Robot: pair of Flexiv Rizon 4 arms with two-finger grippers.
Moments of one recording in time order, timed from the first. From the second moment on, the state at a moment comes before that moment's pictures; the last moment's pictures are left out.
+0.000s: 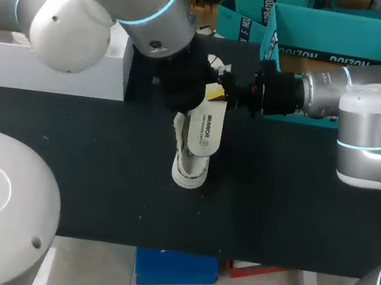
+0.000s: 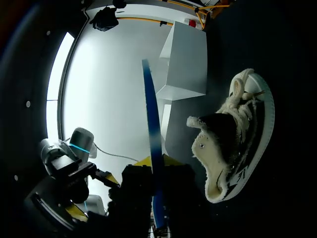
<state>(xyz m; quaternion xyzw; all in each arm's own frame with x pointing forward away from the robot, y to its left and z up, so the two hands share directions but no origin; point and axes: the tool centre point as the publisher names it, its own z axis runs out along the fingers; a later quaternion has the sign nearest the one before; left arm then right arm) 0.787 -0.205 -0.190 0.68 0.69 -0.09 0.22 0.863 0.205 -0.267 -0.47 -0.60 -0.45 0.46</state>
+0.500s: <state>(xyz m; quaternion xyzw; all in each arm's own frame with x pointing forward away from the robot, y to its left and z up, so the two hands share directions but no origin) 0.801 -0.214 -0.186 0.69 0.71 -0.03 0.16 0.863 0.205 -0.267 -0.47 -0.60 -0.45 0.46</state>
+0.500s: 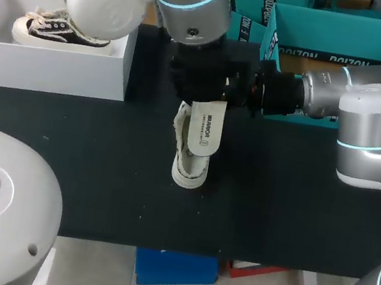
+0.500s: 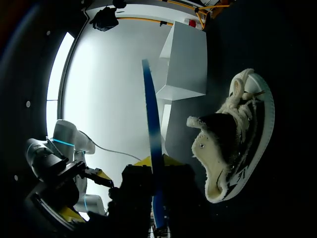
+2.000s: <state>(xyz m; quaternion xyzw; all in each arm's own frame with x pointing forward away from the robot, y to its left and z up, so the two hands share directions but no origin) 0.918 -0.201 -0.189 0.69 0.72 -0.01 0.13 0.863 0.205 -0.267 -0.47 -0.60 -0.45 0.46</state>
